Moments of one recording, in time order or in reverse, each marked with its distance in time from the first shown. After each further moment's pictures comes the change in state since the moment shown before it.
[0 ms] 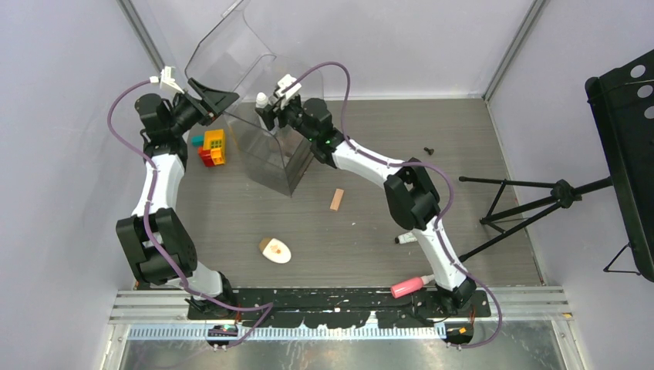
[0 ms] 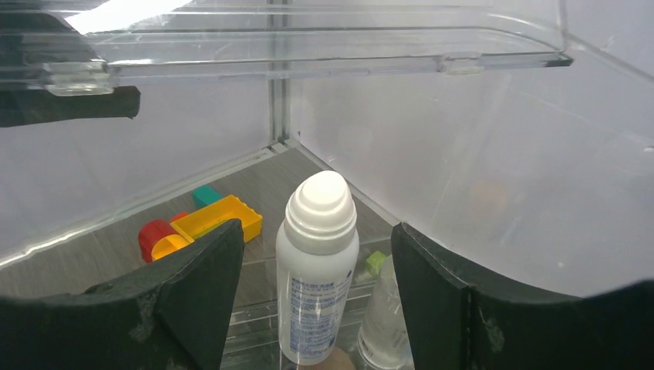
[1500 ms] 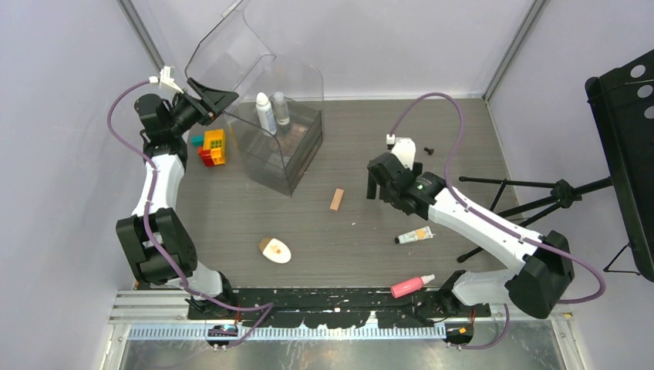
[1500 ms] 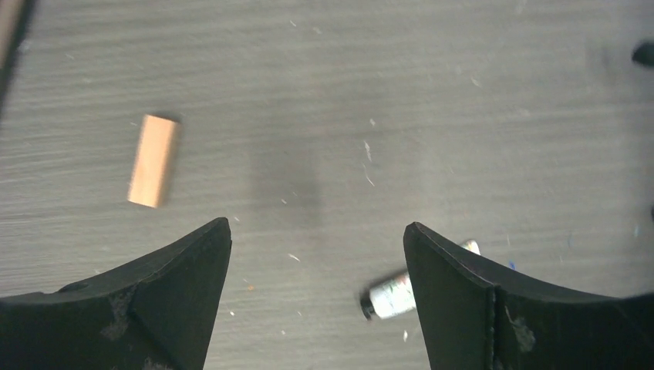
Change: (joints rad) left arm 0.004 0.000 -0.003 0.018 0.003 -0.020; right arm -0.014 -1.036 -0.910 -1.200 0.674 0.699
